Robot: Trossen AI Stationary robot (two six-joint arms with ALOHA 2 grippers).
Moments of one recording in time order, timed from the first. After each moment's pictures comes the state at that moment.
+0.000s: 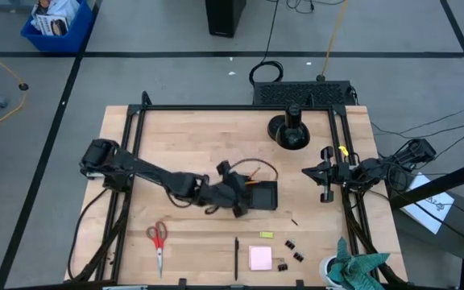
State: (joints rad) left arm -0.29 1.80 1.32 -0.12 -0.57 -0.29; right arm 0.41 0.14 0.02 0.36 0.47 -0.17
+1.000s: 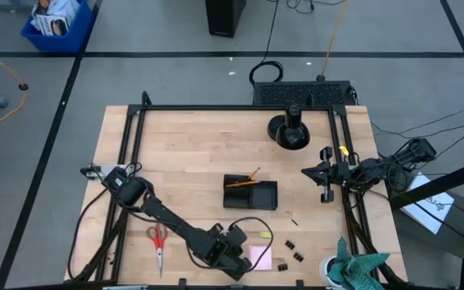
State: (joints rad) left arm -0.57 2.28 1.84 -0.75 -0.34 -1.24; right arm 0.41 0.15 0.02 0.36 0.47 -0.12
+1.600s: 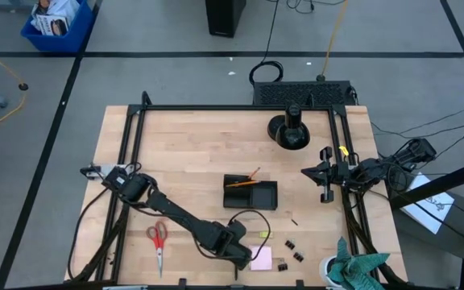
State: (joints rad) left arm -0.51 2.29 1.84 -0.82 -0.10 -1.29; right arm 0.41 0.15 0.02 0.35 0.47 -0.12
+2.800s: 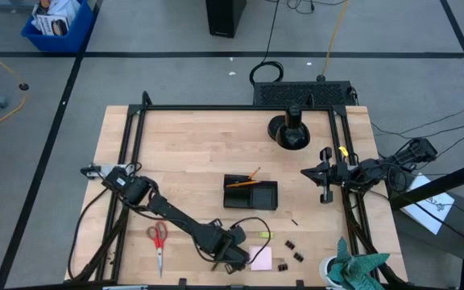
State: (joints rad) left arm -0.54 2.37 1.84 -0.95 -0.07 -1.02; right arm 0.41 0.16 0.02 0.35 0.47 -0.12
